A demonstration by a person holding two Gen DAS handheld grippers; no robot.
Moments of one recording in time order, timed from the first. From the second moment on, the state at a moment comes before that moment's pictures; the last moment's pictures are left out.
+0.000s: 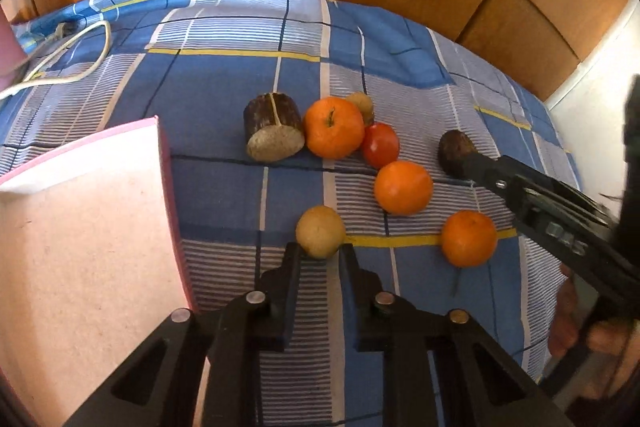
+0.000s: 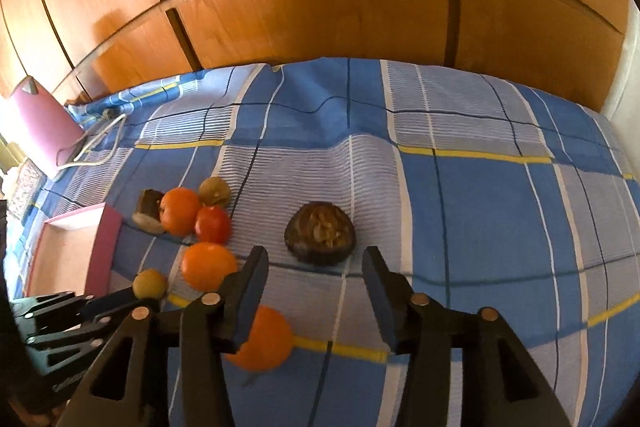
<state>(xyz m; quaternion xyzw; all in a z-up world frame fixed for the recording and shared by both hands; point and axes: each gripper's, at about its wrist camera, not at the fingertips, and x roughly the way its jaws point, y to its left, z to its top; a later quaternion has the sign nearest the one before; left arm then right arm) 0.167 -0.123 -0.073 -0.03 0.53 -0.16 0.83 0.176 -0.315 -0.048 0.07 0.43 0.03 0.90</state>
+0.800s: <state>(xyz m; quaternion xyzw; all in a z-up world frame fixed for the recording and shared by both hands) 0.138 -0.106 -0.039 -0.05 0.49 -0.20 0.85 0.159 -0.323 -0.040 0.06 0.43 0.00 0.90</state>
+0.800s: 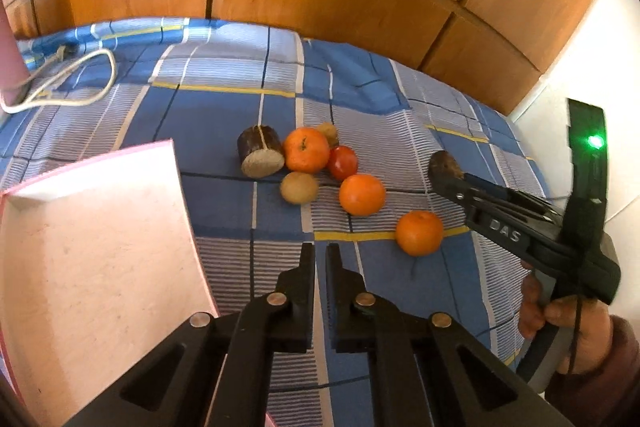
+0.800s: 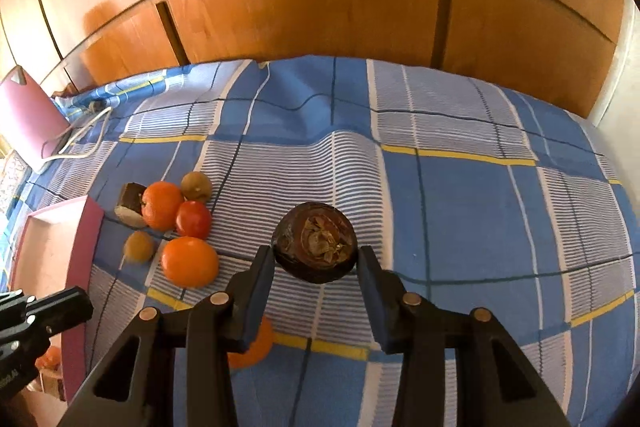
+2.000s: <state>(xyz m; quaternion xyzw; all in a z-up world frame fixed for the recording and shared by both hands) 0.168 -0.128 -0.051 -0.05 0.50 -0.17 0.84 0.136 -0.345 -0.048 0.10 0.42 0.01 0.90</state>
